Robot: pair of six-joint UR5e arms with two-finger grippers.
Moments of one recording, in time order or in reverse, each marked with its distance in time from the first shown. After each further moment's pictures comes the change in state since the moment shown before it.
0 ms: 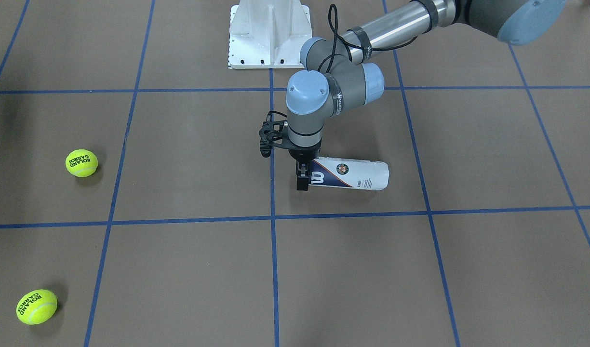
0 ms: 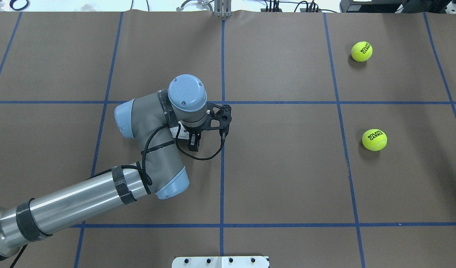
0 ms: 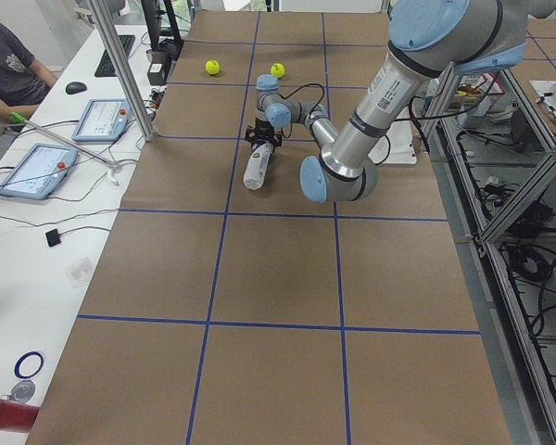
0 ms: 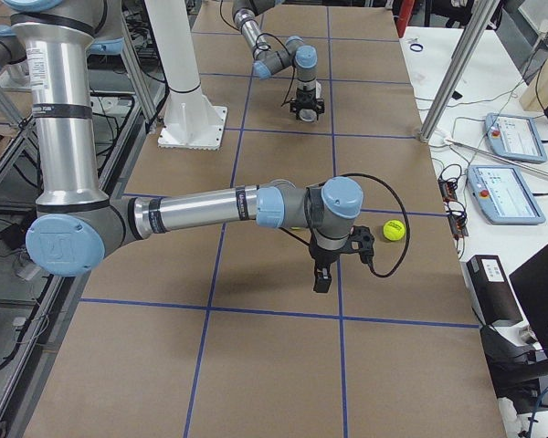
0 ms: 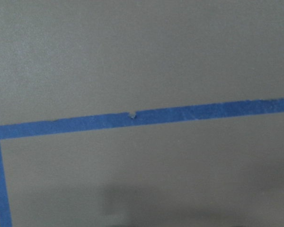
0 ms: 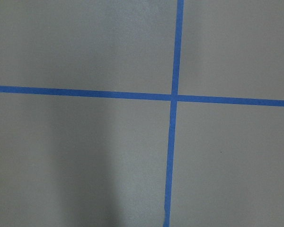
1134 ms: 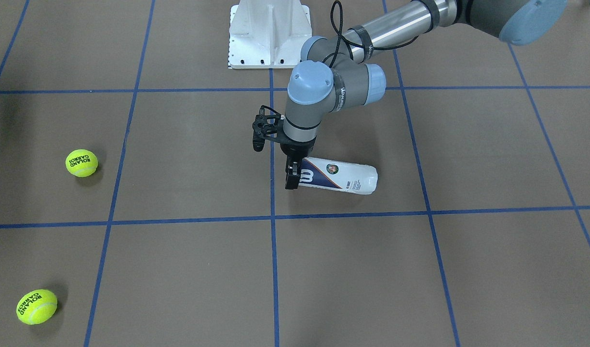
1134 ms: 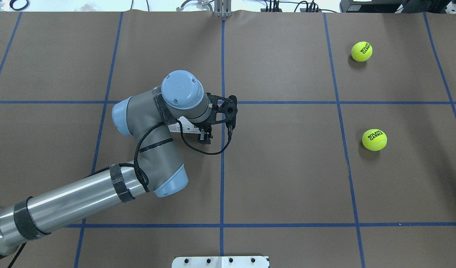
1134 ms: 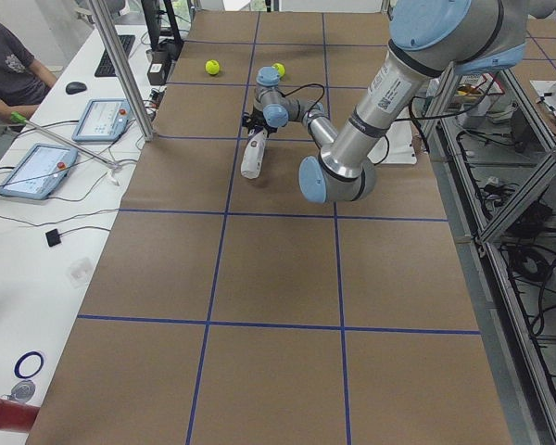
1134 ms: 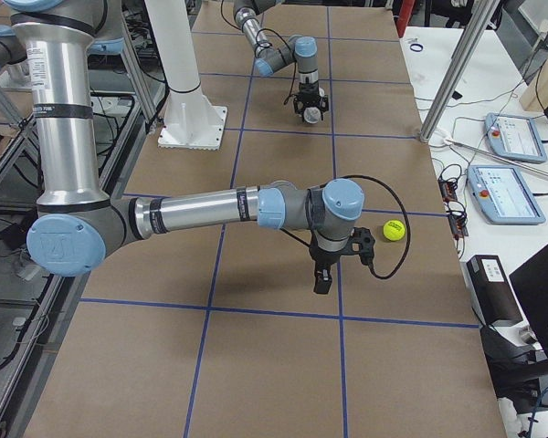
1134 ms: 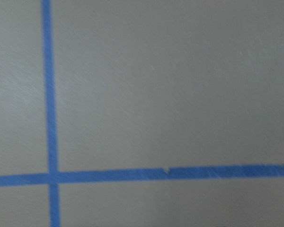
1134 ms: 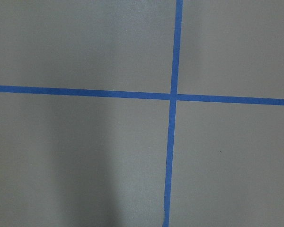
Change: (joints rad) left arm -0.028 0.002 -0.028 -0.264 -0.001 -0.148; right arm -0.002 0.004 -0.011 0.001 0.000 0.000
